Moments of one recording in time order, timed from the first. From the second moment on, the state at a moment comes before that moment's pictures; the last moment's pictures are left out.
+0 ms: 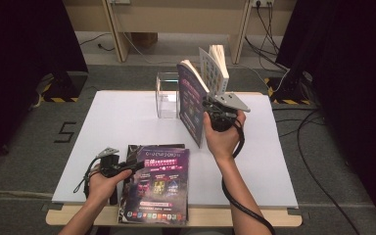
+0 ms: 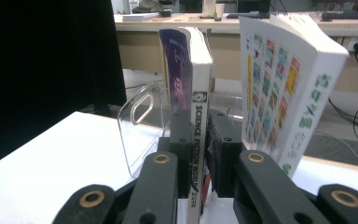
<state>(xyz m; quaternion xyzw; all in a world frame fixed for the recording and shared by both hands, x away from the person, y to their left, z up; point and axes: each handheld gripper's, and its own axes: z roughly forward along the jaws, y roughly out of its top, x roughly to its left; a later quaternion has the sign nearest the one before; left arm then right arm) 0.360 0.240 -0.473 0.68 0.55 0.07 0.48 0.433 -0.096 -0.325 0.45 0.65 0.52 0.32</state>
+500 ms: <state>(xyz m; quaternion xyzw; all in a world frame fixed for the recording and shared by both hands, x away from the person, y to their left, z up) 0.360 0.241 -0.472 0.68 0.55 0.07 0.48 0.457 -0.091 -0.311 0.47 0.68 0.49 0.28</state>
